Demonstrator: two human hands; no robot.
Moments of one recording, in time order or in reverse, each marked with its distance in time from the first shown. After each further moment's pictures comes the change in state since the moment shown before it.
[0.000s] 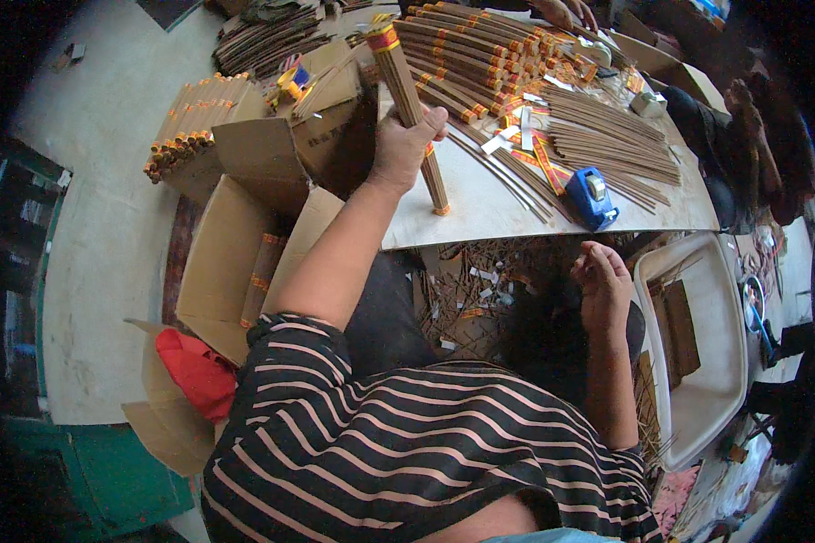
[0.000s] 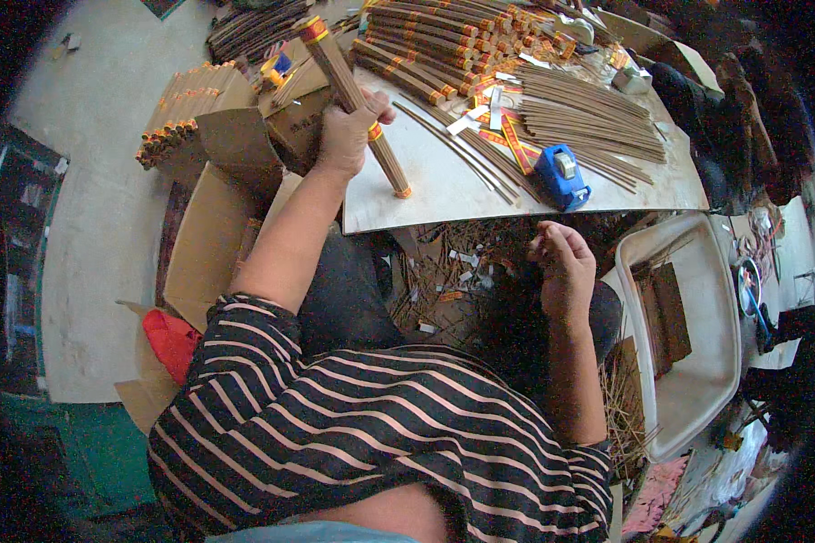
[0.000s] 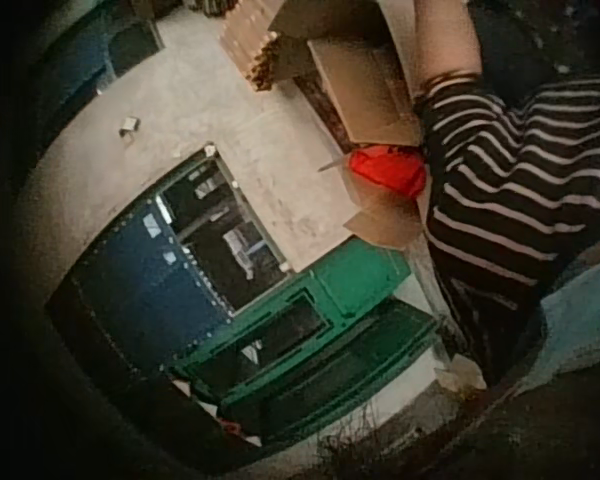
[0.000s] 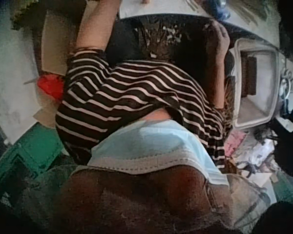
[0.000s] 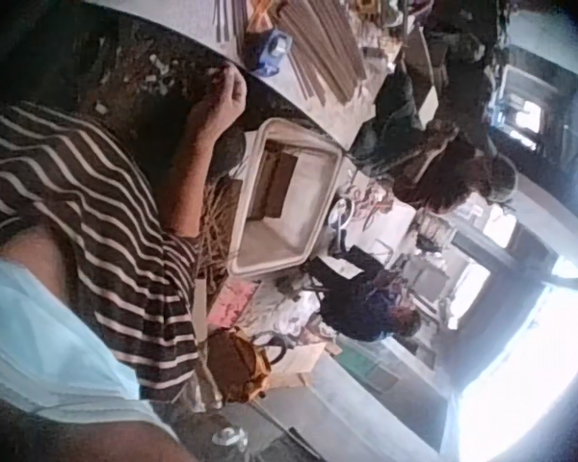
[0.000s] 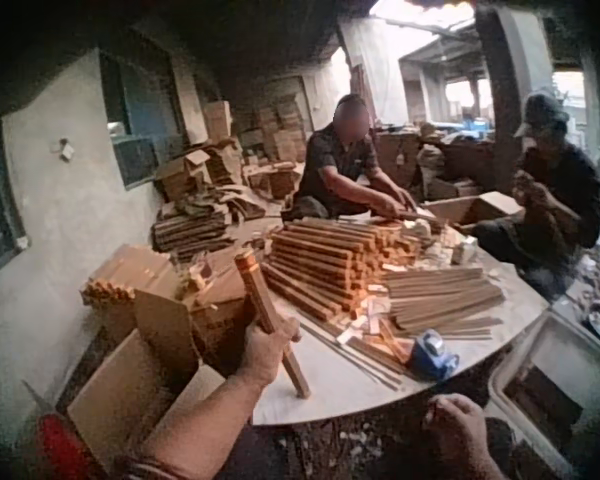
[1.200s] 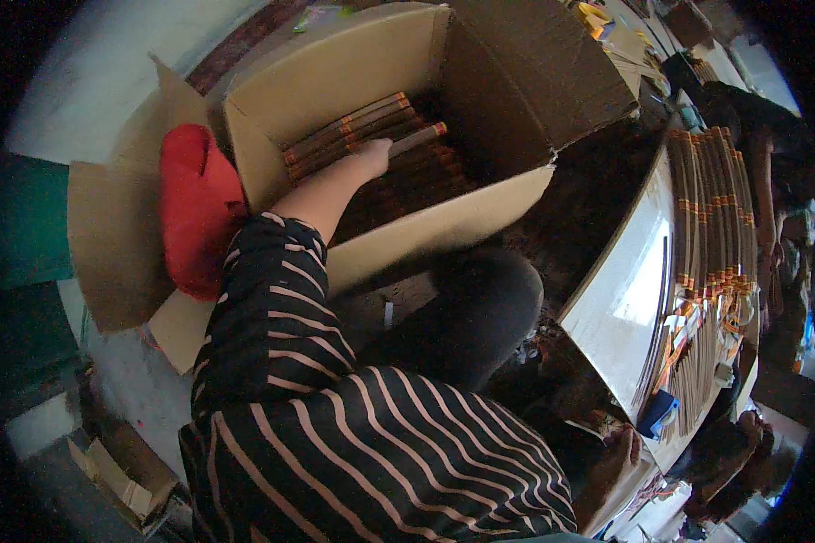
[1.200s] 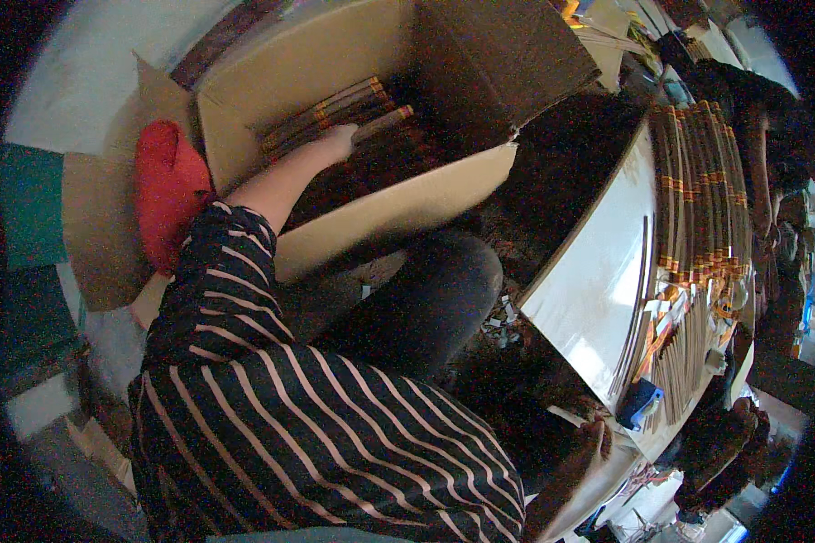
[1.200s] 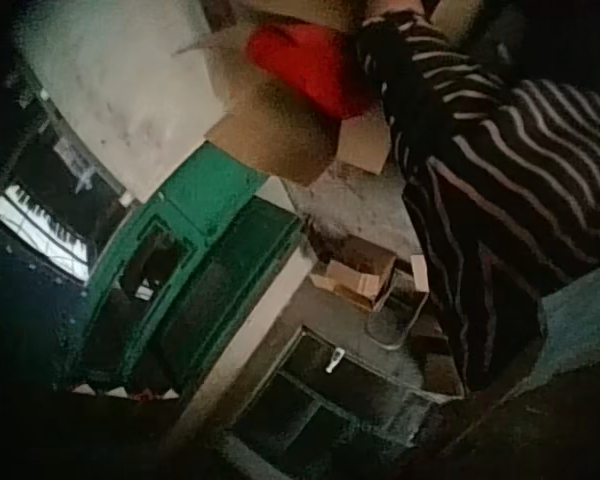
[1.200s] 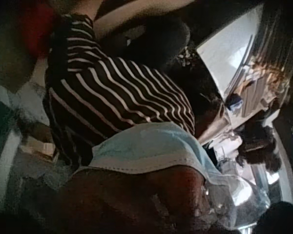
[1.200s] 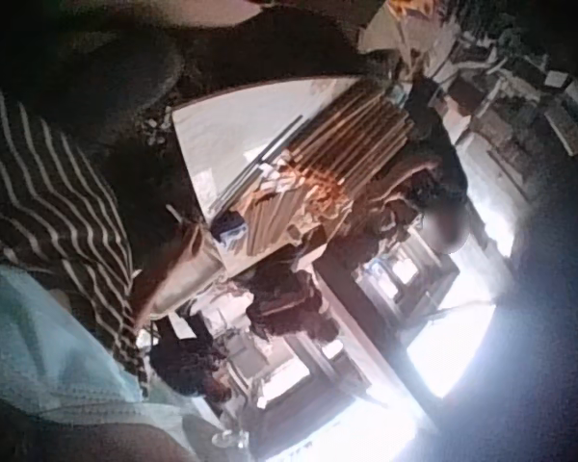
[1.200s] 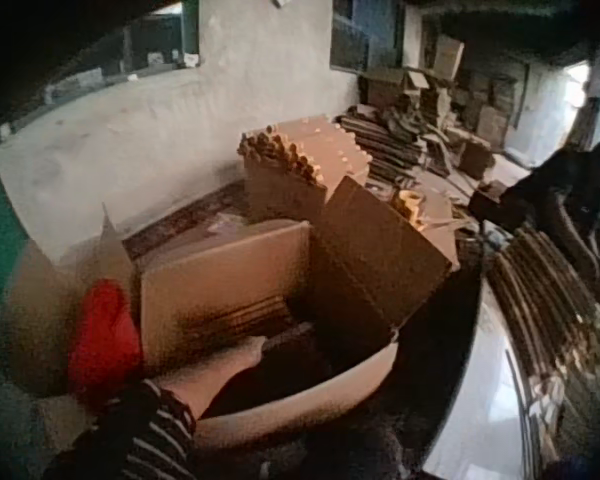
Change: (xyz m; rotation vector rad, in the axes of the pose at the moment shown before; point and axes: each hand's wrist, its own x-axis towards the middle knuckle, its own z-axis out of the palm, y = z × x) left_hand -0.172 -0.149 -0.498 1.188 0.130 -1.029; right_hand 0.005 0.032 0.072 -0.895 0.057 0.139
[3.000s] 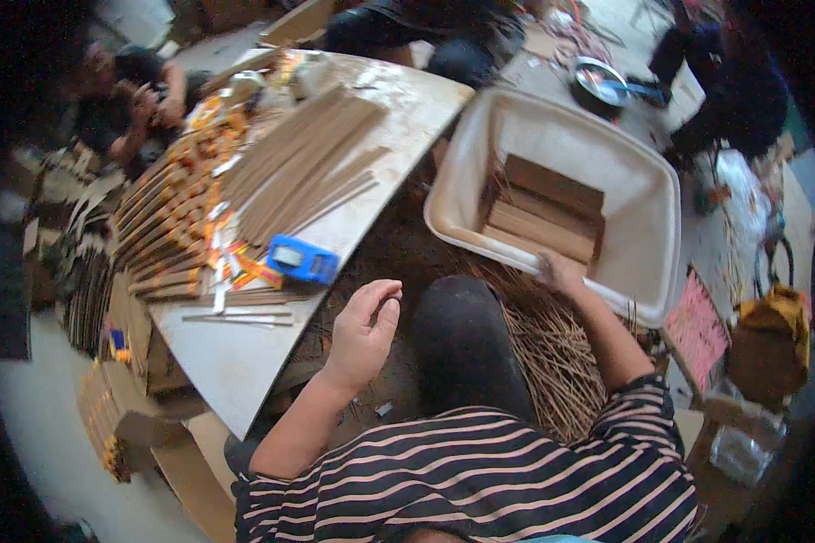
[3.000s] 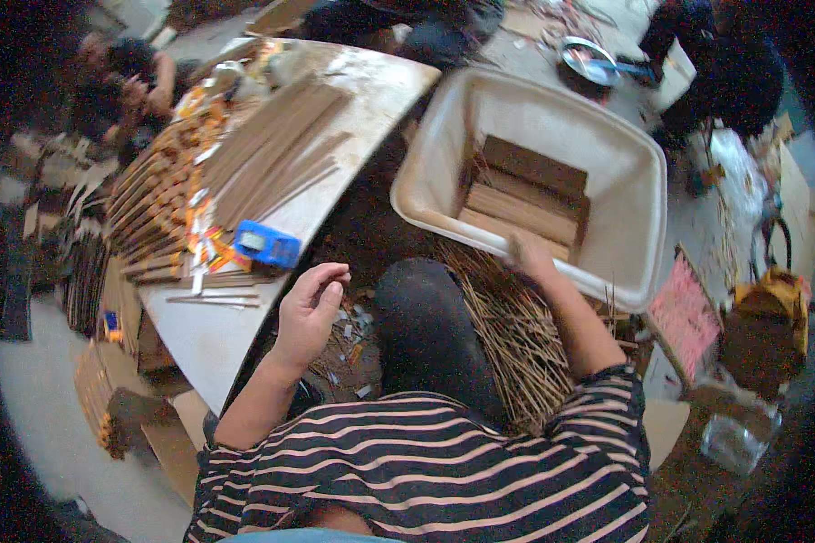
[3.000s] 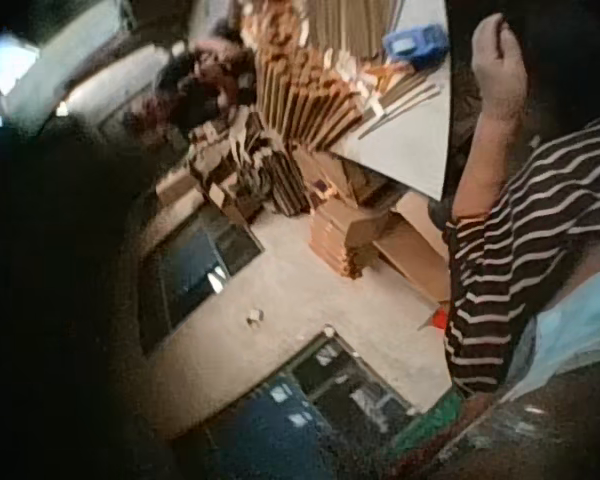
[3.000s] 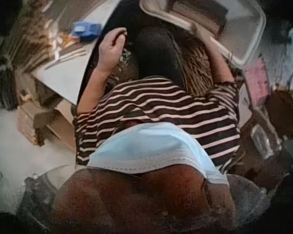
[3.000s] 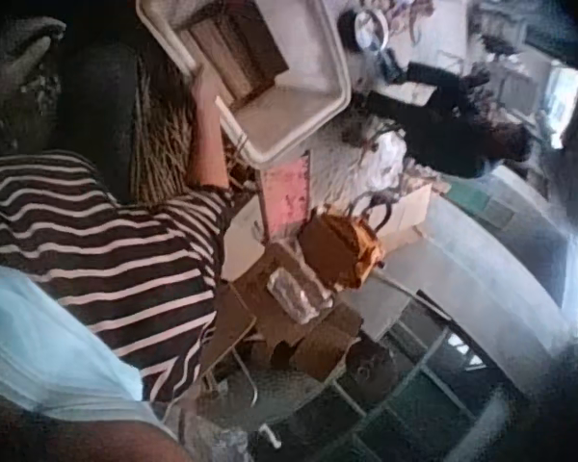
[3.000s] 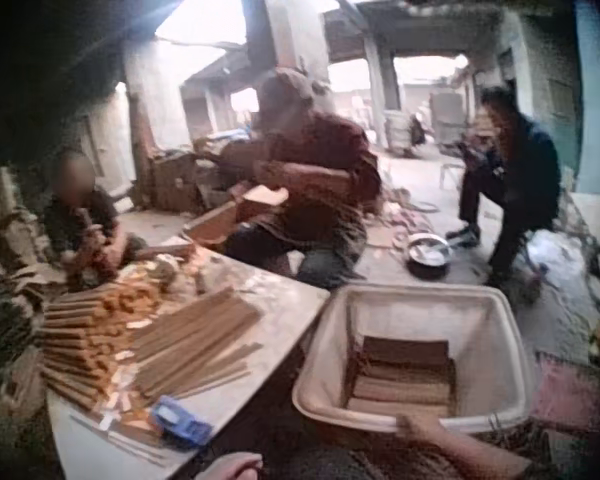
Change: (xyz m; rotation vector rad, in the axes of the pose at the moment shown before) left_hand -0.453 0.545 0.239 -0.257 -0.653 1.319; right_hand -0.018 0.332 -0.296 -0.702 0.153 0.216
